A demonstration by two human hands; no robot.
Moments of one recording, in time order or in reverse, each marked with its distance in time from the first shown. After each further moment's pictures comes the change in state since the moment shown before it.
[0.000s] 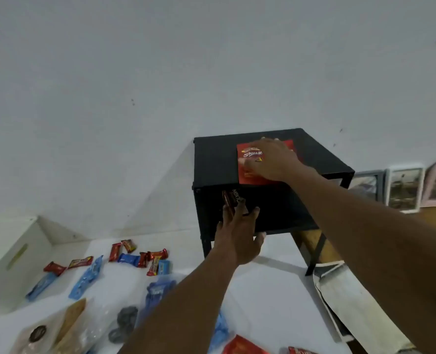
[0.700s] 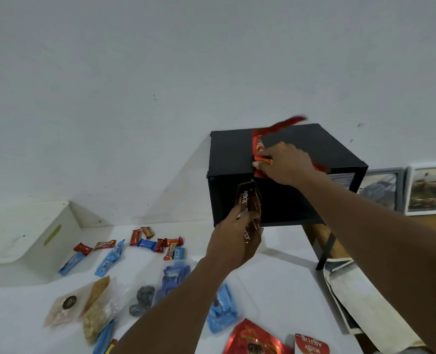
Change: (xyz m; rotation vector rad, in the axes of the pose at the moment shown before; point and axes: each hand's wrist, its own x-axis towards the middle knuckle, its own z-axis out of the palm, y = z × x) left_hand -0.057 -0.021 0.002 -0.188 0.422 0.145; right_hand -0.048 -0.020 -0.011 -0.090 -0.028 -0.077
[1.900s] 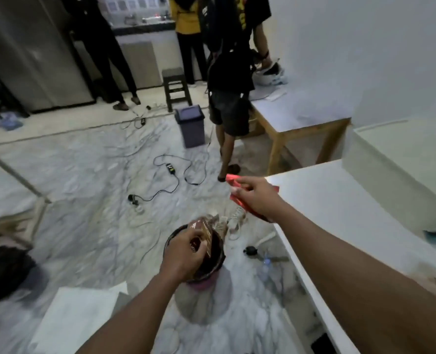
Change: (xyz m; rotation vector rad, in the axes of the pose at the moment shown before) left_hand -0.774 -0.199 -0.461 0.279 0.674 -1.562; right_hand -0.397 -0.859 0.293 0.721 -1.129 -0.908
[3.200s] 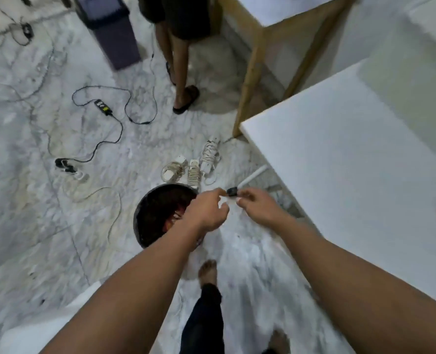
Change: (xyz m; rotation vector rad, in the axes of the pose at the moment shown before) left_hand 0.205 -0.057 0.135 0.156 -0.707 0.054; right_hand 0.131 0.200 0.107 0.023 0.025 0.612
